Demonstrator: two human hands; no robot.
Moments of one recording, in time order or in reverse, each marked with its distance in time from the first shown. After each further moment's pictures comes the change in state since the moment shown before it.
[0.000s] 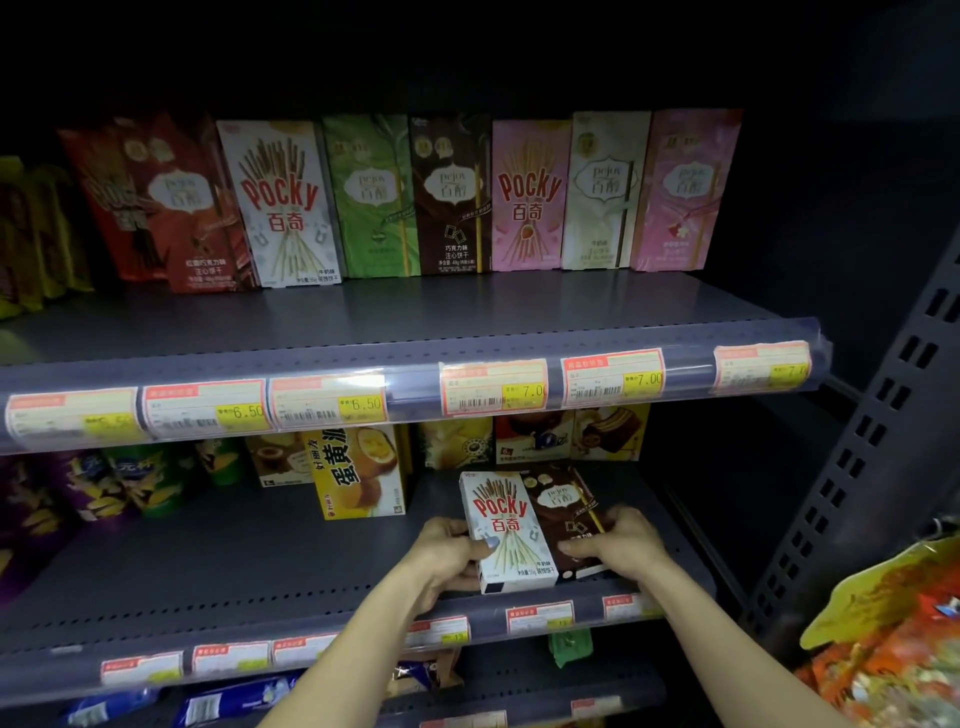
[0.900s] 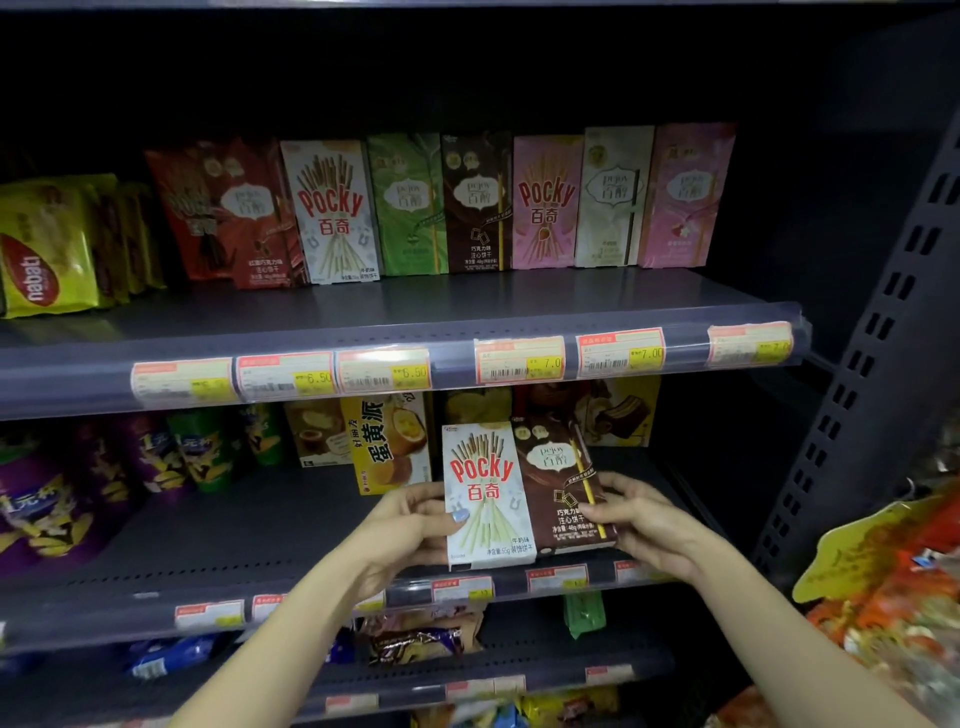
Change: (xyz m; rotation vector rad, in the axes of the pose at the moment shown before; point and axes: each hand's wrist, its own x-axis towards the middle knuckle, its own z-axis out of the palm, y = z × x) left_hand -0.097 0.013 -0.053 -0.047 -0.039 0.201; right_hand -0.050 -0.012 -0.015 0.746 -0.479 -0.107
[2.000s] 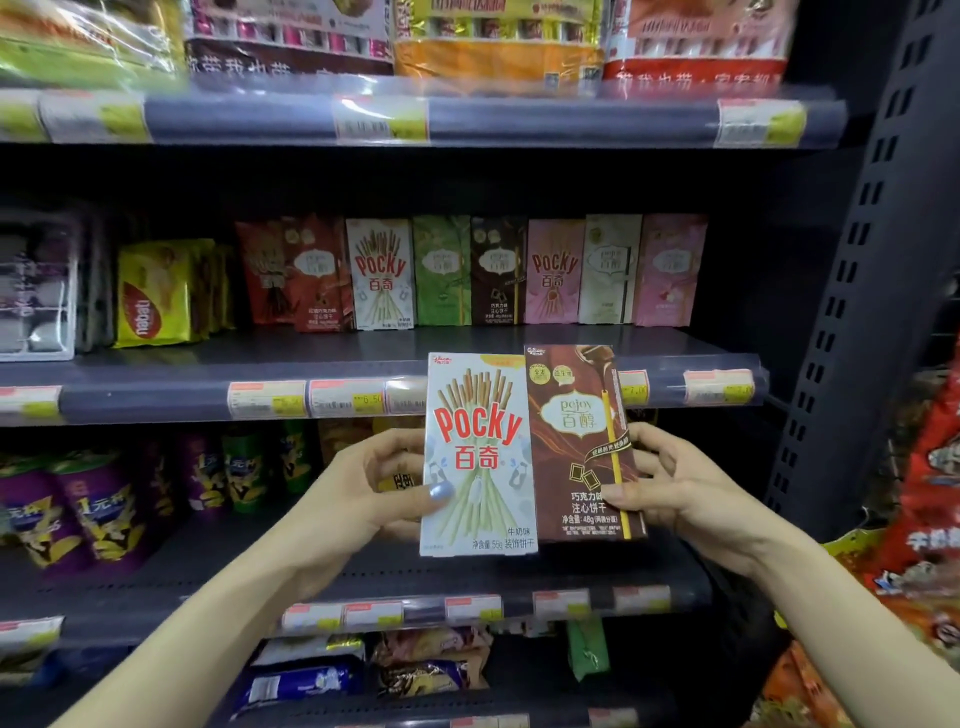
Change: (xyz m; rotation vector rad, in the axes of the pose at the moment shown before) left_hand -0.145 0.086 0.003 0.152 0.006 0.429; right_hand -0.127 -0.079 0.056 -0.320 -0.166 -0.382
